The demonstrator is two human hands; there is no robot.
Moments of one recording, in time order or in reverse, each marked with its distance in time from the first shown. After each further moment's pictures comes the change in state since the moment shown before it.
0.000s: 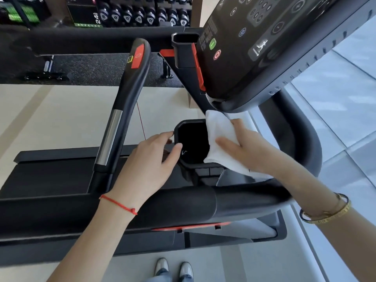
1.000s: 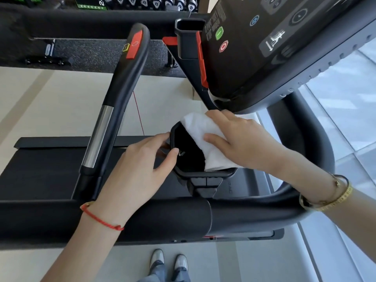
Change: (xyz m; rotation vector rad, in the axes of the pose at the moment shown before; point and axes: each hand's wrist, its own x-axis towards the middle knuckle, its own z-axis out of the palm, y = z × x) left_hand -0.001 0.004 0.002 -0.076 0.055 0.008; right_hand 0.028 -0.011 -0.010 -0.421 0.025 -0.392
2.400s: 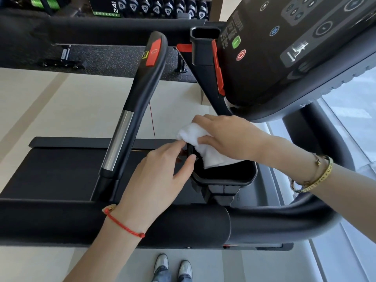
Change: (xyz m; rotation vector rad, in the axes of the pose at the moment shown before) left_hand -0.001 0.005 -0.005 0.065 -0.012 -0.002; right_hand 0.053 -0.029 -0.001 -0.080 -0.151 -0.193
